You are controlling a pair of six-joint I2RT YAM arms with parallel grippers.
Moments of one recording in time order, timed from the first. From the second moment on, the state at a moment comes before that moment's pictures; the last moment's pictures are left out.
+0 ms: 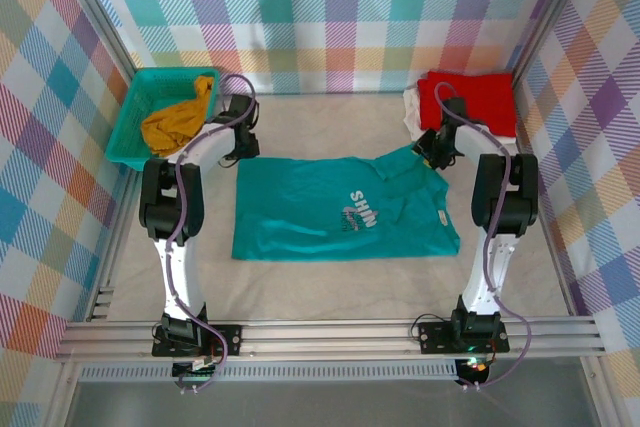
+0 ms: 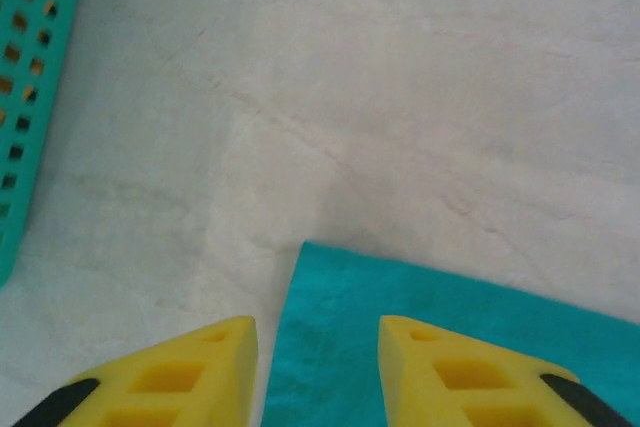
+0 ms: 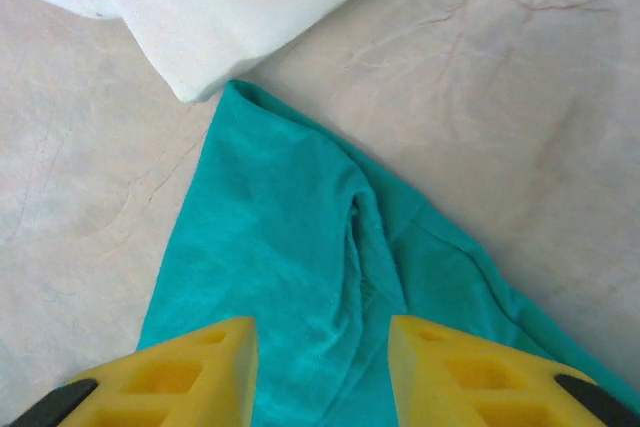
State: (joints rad) left arm -0.20 2.09 1.66 -0.66 -0.26 -0.32; right arm 0.02 2.09 1.54 -0.59 -0.25 0.71
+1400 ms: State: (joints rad) left arm -0.12 2.16 1.73 -0.69 -0.12 -0.40; right arm 0.03 2.07 1.59 -0.62 -0.30 0.69
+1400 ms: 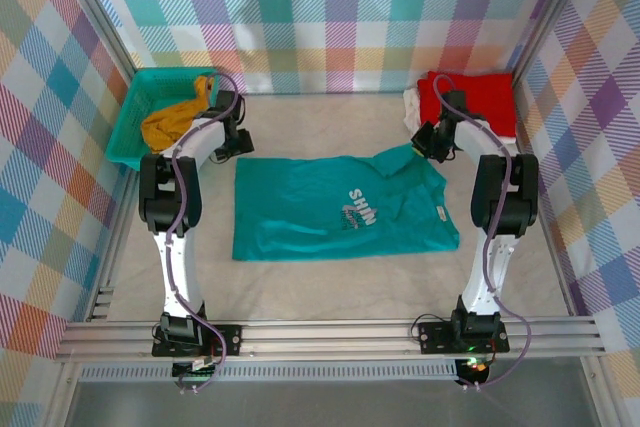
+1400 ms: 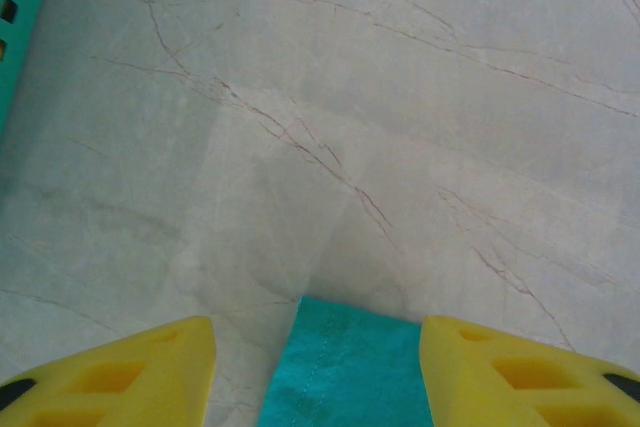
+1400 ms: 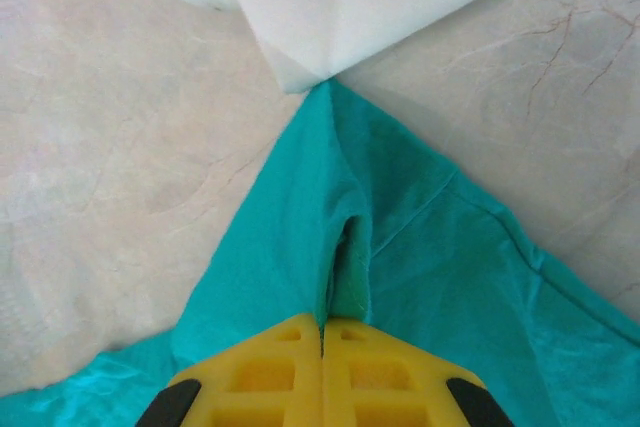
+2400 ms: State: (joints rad) left arm -0.11 2.22 1.73 -0.71 -0.13 -0.44; right arm 0.03 1.95 1.56 -0.63 -0.33 0.73
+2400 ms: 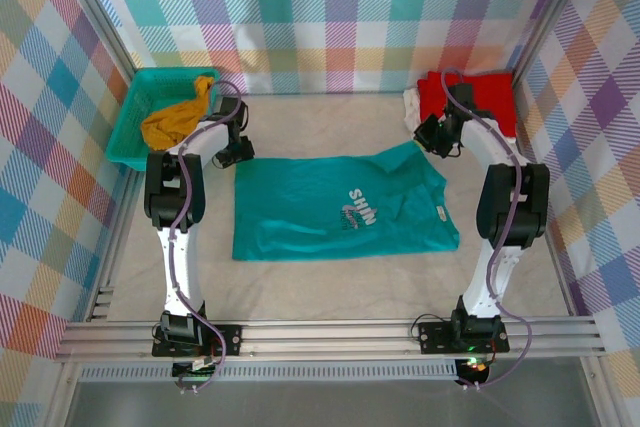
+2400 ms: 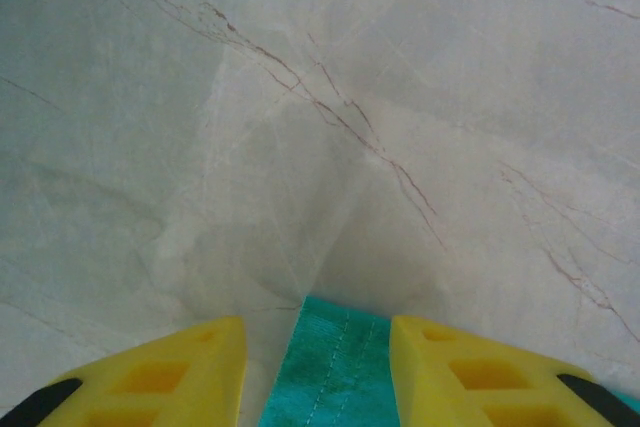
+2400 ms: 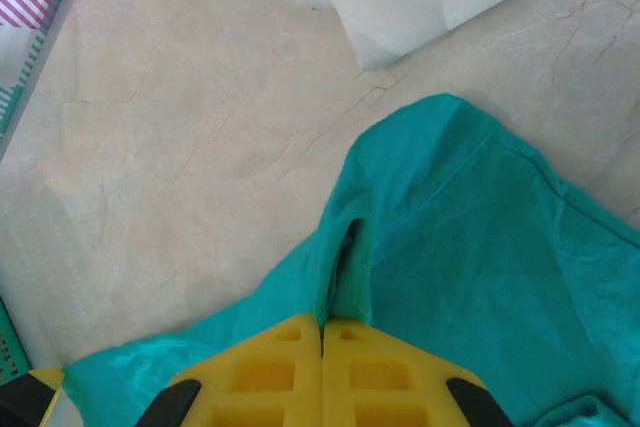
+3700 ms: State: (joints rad) left arm -0.19 1.89 1.29 -0.55 -0.36 -0.30; right arm -0.05 1.50 1.12 -0.56 -0.51 0.96
